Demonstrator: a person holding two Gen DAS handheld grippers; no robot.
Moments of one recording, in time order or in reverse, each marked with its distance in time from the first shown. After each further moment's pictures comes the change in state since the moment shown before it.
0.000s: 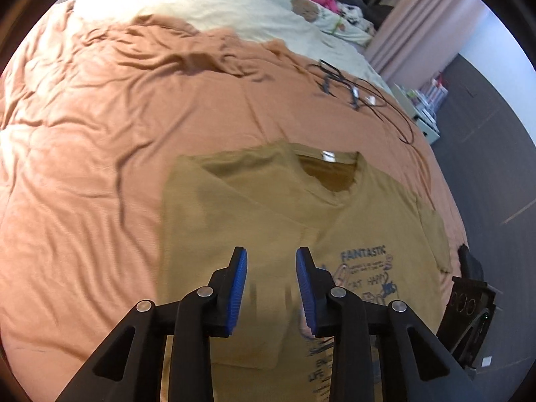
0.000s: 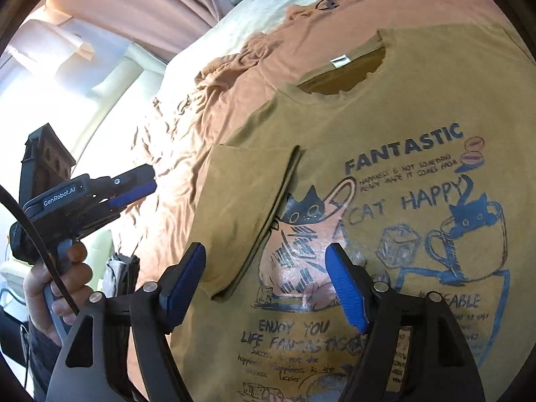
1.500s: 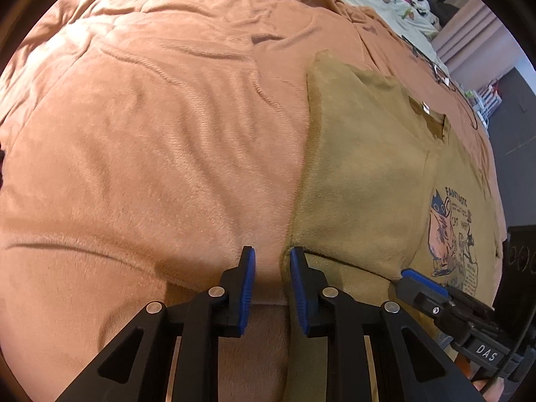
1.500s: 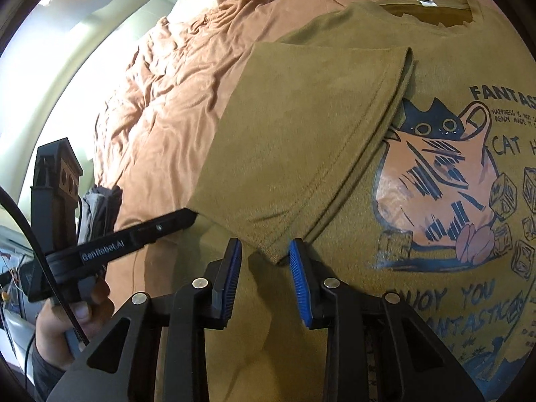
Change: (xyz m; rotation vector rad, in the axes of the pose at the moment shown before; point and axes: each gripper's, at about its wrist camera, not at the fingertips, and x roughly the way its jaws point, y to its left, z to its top) left arm 0.019 0.105 -0.104 -0.163 0.115 0.154; right arm 0.089 0.074 -0.035 -0.148 0.226 -0.072
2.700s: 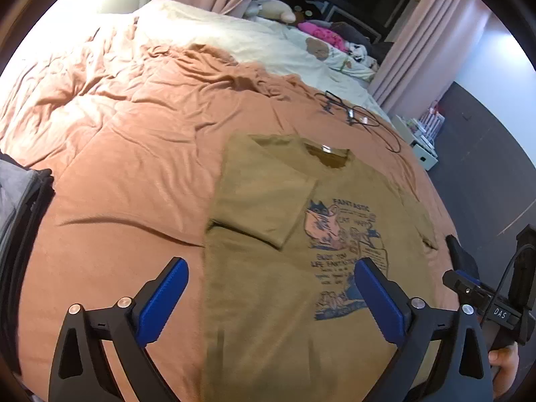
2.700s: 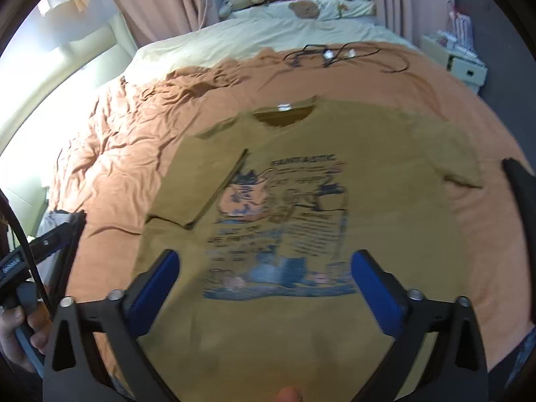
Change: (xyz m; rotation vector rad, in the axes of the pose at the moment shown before) left arm -0.161 -0.076 -0.090 0.106 -0.295 -0.129; right arm -0.236 0.043 -0.126 -0.018 -0.306 -0.435
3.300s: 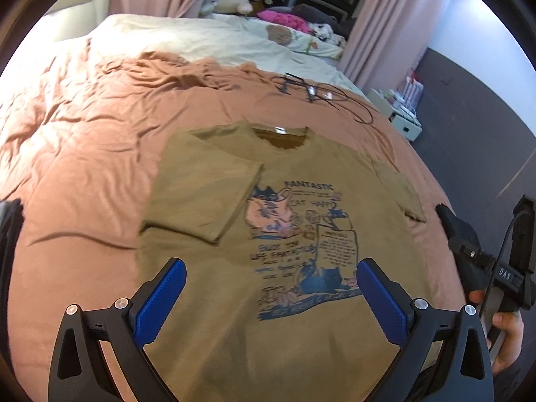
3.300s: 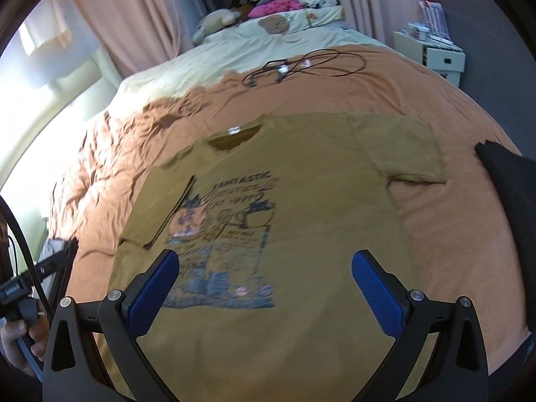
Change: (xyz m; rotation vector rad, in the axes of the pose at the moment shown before) left arm 0.034 -0.093 -0.013 0.152 0.033 -0.022; right arm -0.010 -0.102 -0.006 0.130 -0.081 0.053
